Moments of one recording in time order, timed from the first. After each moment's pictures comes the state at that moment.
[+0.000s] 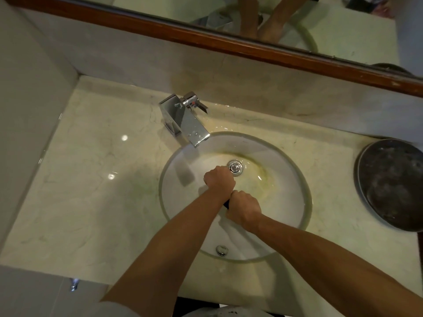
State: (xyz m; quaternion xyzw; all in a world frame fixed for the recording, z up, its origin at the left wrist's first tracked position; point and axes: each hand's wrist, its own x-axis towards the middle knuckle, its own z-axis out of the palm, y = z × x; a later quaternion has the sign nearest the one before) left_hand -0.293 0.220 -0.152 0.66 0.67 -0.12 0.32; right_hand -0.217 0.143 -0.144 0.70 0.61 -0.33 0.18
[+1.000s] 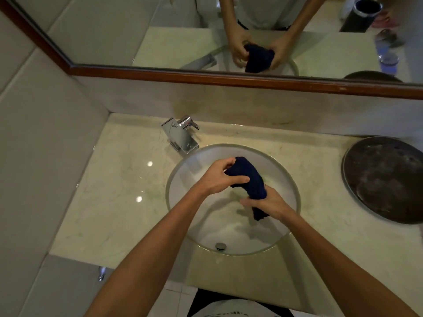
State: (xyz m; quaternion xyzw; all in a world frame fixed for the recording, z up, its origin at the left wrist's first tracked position) left_hand -0.308 0.202 -0.034 0.61 0.48 0.19 0.60; right_hand -0.119 0.116 -0.061 0.65 0.42 -0.59 -0.23
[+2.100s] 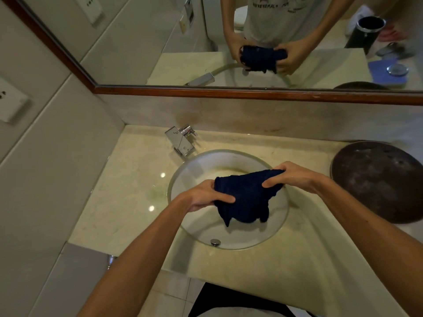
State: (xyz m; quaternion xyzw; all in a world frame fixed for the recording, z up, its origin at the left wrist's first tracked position) left_hand -0.316 0.145 0.006 0.43 0.52 0.08 0.73; right_hand -0.019 0.154 0.014 0.55 0.51 -0.64 -0.12
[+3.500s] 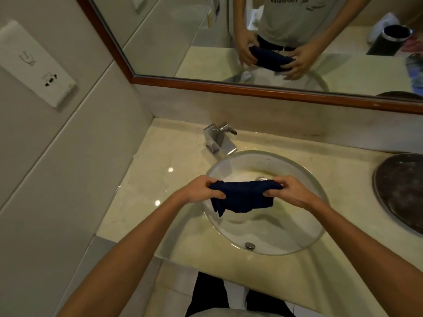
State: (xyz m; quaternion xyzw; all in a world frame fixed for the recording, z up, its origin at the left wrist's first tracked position) left_hand -0.463 0.173 -0.003 0.61 0.55 0.05 0.56; right_hand -0.149 0.148 -0.022 0.59 0.60 -0.51 -0.16
